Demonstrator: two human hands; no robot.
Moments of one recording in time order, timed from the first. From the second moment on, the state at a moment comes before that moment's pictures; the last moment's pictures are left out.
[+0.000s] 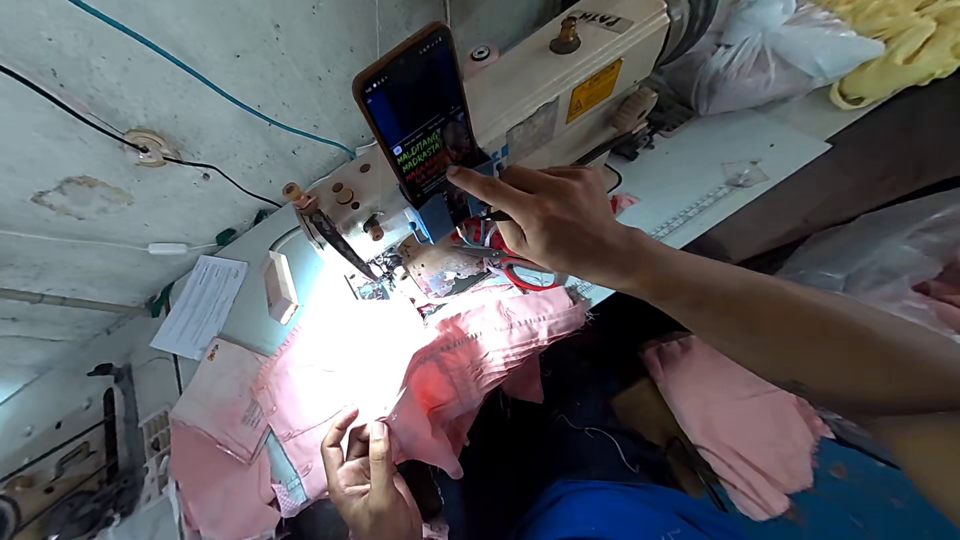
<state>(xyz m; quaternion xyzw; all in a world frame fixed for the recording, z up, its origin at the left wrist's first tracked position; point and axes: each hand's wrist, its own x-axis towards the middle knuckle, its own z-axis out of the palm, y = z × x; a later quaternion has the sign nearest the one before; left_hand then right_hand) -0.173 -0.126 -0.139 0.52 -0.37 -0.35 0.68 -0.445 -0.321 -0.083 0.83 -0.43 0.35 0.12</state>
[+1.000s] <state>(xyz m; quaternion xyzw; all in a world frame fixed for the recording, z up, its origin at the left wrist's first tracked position) -0.171 -0.124 -0.141 0.51 -0.38 -0.35 0.69 -0.446 -0.321 -0.074 0.82 -0.44 0.35 0.13</state>
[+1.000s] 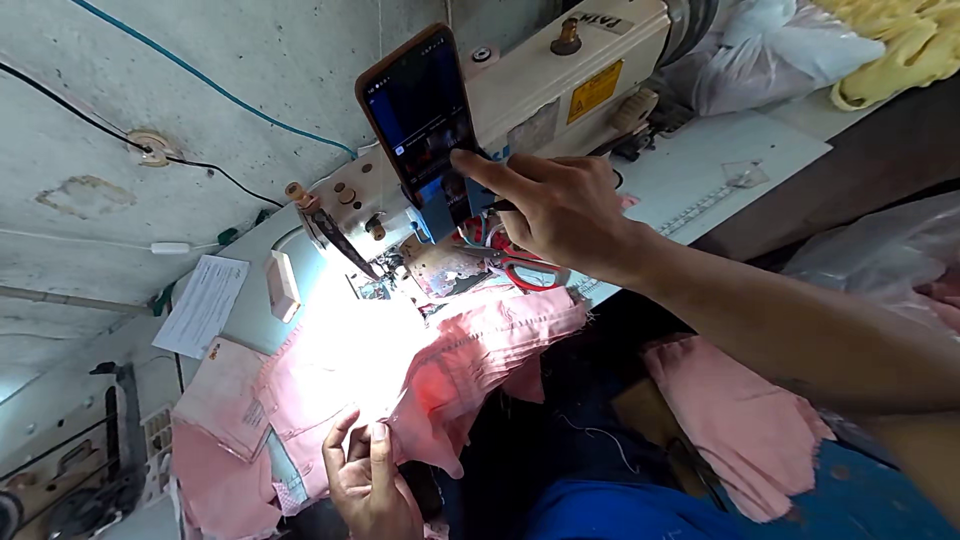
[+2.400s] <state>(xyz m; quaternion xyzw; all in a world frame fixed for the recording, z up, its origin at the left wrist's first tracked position) -0.176 -0.126 -0.137 0.52 -0.37 -0.35 0.69 -0.442 -0.299 -0.107 0.84 -0.44 0.30 0.10</state>
